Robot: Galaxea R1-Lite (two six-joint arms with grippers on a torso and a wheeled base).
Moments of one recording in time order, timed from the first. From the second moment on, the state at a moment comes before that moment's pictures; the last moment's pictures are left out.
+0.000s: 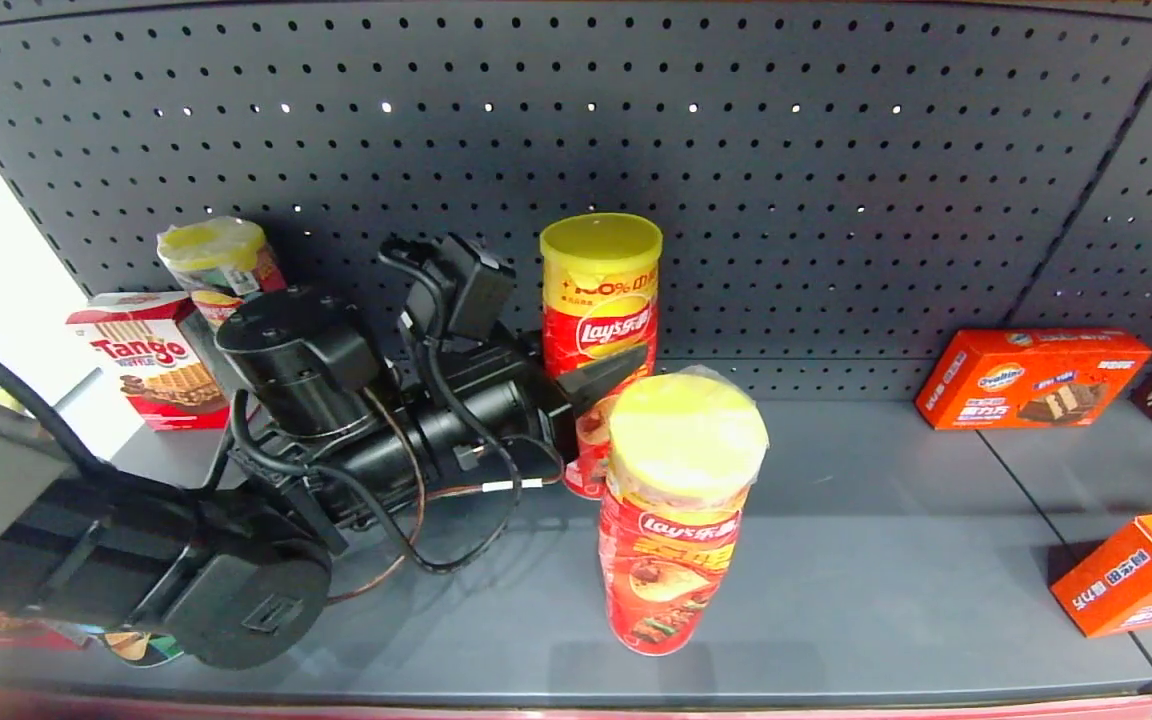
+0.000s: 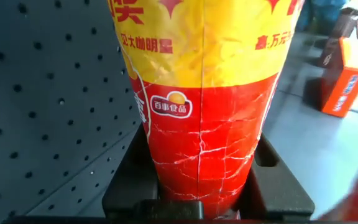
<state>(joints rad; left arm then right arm) -0.55 1.89 -0.84 -1.26 -0.44 0.04 -0.17 0.09 0.00 0.00 0.04 -0.02</state>
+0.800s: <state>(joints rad) -0.49 2.07 -1.00 -1.27 -0.49 0.10 -0.17 0.09 0.00 0.00 0.04 -0.01</state>
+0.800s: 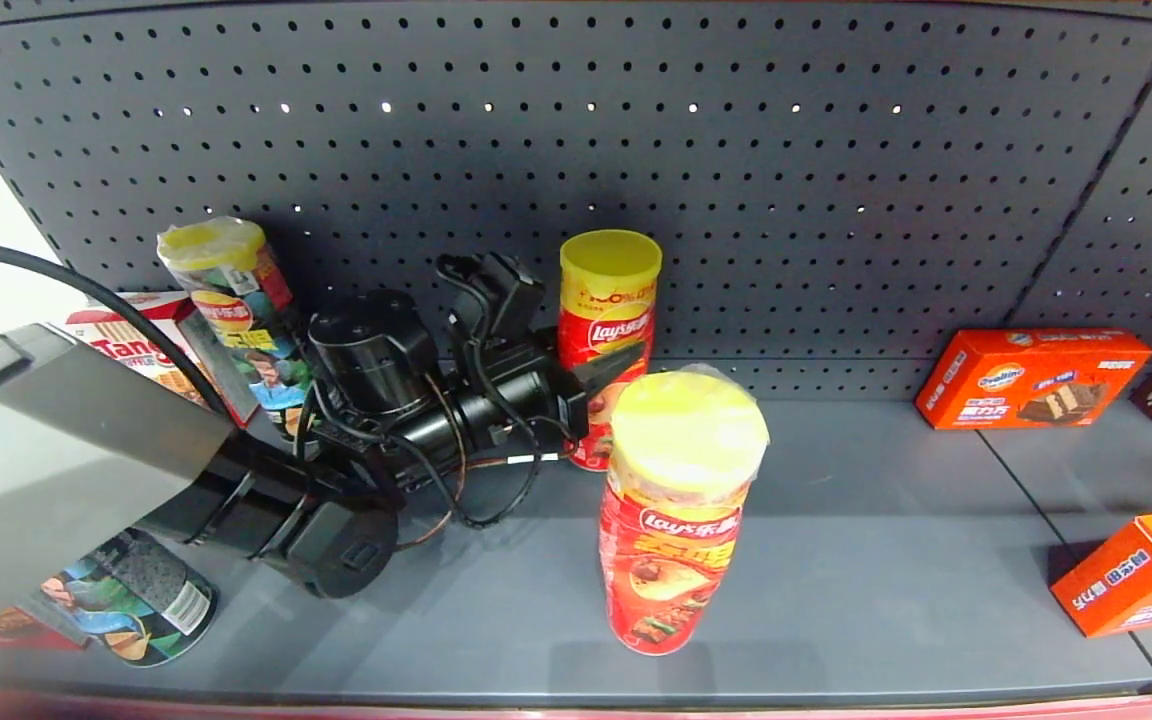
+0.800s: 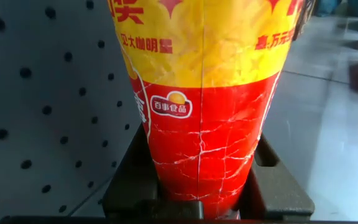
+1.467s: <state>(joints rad) -0.49 2.12 -1.06 -1.28 -0.49 0.10 -0.17 0.09 0.00 0.00 0.04 -0.02</state>
